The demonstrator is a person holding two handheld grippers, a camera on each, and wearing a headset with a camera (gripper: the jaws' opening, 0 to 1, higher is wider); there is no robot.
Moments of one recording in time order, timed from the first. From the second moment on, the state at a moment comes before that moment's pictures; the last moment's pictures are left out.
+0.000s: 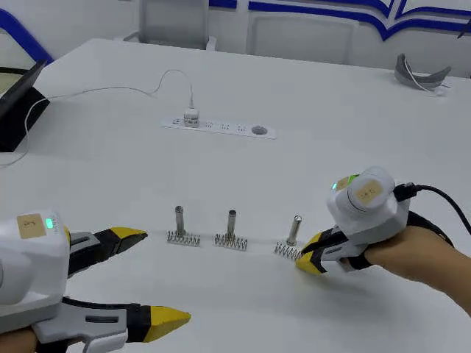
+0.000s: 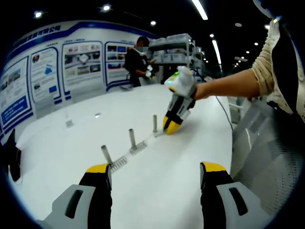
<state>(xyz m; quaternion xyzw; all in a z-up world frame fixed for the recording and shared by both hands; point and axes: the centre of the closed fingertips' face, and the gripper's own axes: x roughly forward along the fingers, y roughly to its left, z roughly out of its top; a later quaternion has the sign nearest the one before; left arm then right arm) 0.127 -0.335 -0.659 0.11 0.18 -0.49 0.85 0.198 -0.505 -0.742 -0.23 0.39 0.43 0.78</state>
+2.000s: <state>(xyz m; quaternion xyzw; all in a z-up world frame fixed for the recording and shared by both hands) 0.133 -0.429 -0.673 0.18 0.16 -0.61 0.76 0.132 -0.447 -0.677 -0.32 0.35 0.54 0.70</state>
